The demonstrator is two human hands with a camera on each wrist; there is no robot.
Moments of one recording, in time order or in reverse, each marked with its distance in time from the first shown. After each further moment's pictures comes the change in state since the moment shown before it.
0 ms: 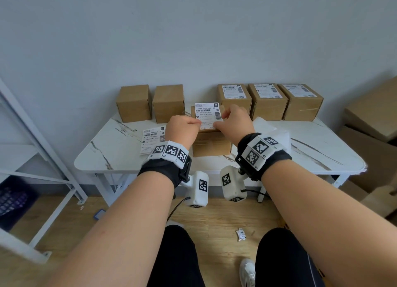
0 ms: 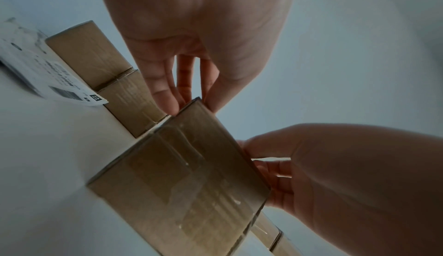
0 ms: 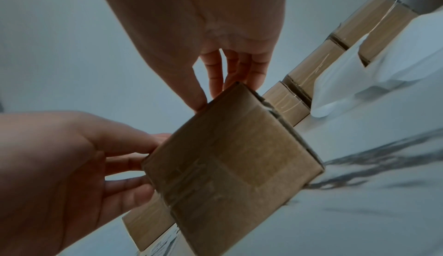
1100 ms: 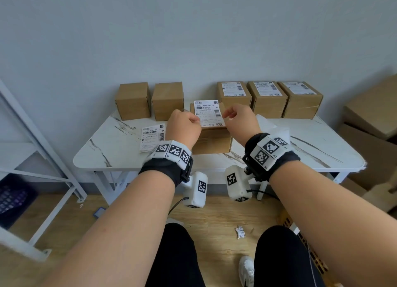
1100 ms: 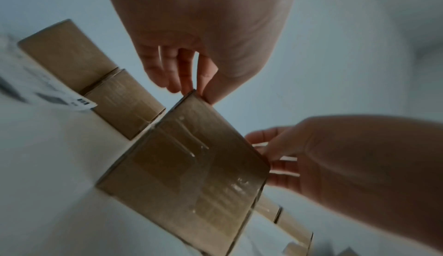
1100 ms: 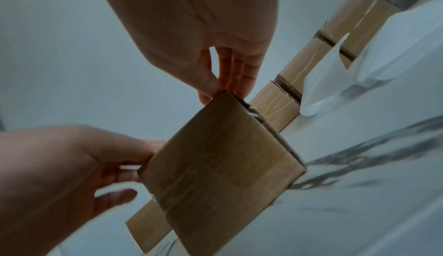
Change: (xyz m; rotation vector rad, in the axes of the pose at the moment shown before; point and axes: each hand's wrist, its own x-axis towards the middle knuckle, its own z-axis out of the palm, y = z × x) left_hand -0.001 0.000 0.005 0.218 0.063 0.103; right_hand -0.003 0.010 -0.007 0.075 -0.004 -0.028
